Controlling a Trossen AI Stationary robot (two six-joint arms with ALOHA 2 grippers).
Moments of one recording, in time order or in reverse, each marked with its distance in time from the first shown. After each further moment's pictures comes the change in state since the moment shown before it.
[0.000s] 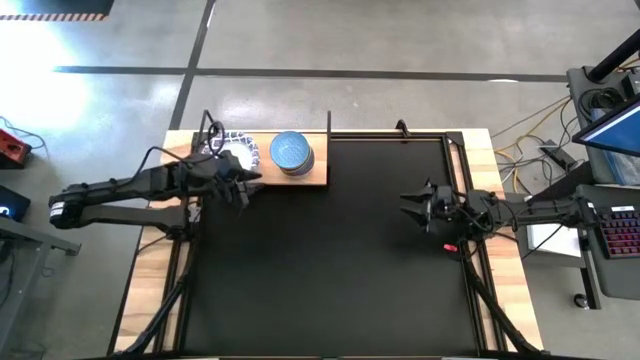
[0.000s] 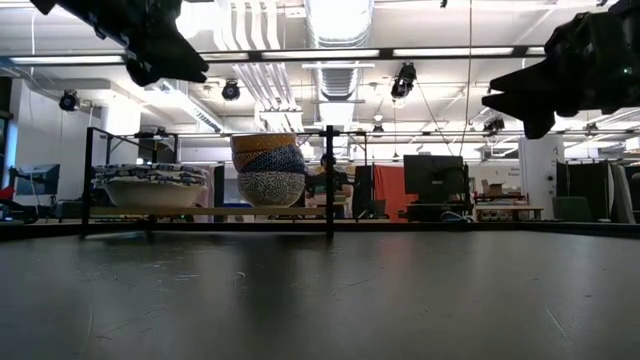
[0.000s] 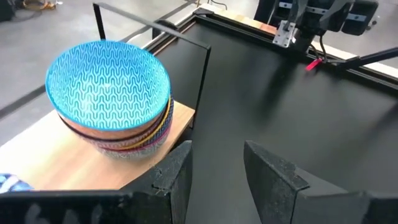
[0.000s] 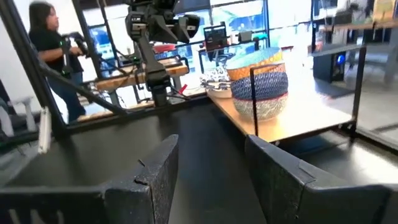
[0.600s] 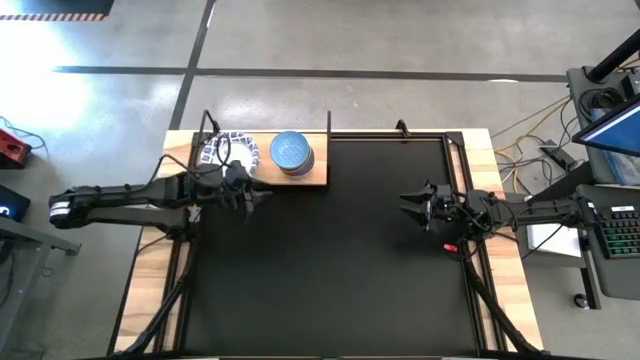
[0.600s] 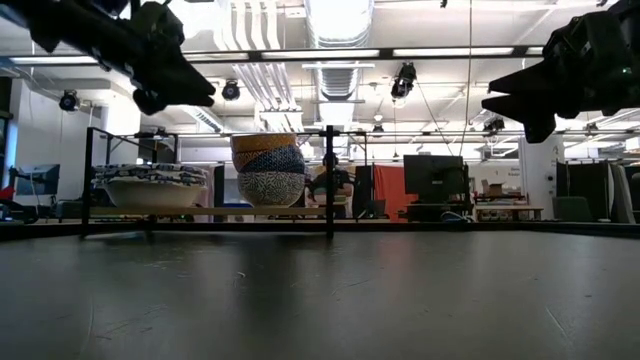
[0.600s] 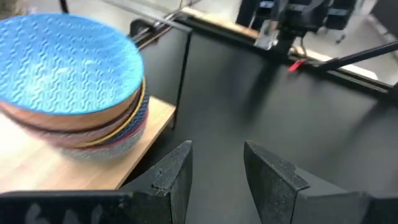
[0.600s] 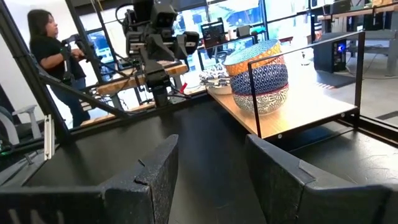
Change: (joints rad) left arm -0.007 -0.005 -0.211 0.275 0.063 -0.014; right arm 0.000 0.008 0.000 -0.004 0.006 0.054
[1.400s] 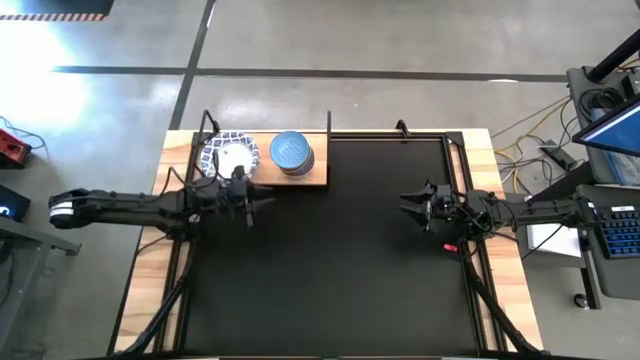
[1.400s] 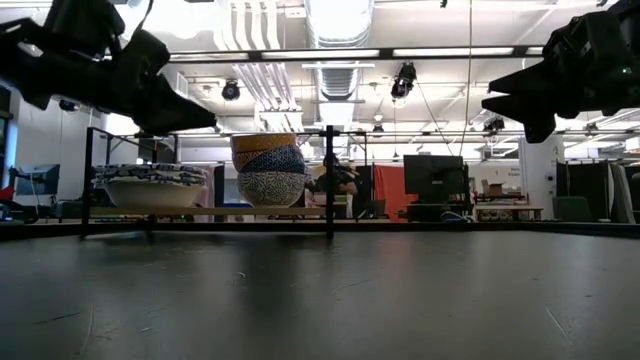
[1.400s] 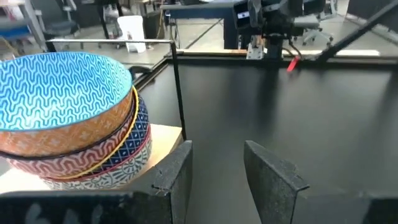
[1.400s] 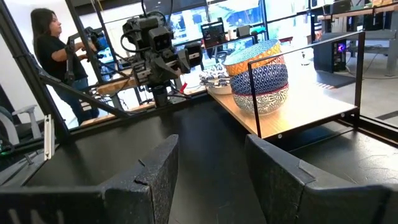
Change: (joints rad) left arm 0.001 0.000 -0.329 0.533 0.015 0.296; right arm 0.000 0.000 0.000 0.000 0.000 0.000
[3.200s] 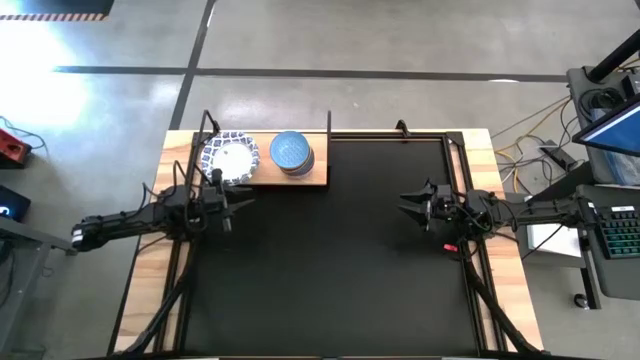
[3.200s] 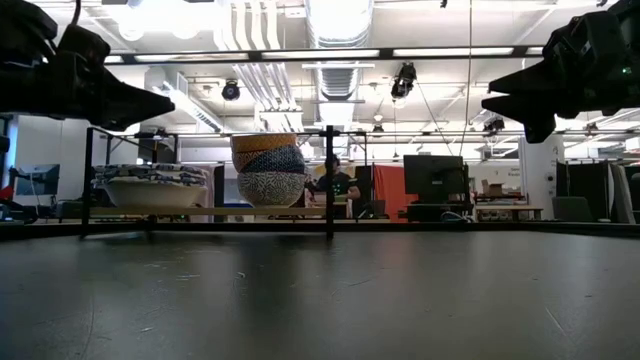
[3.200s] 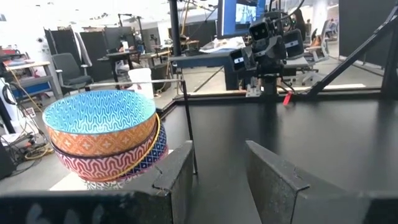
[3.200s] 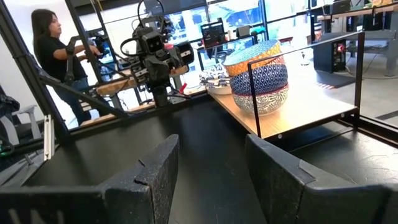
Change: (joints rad) left arm 0.000 -0.710 -0.173 -0.335 0.003 0.079; right arm 0.000 0.002 0.000 0.003 0.001 0.000
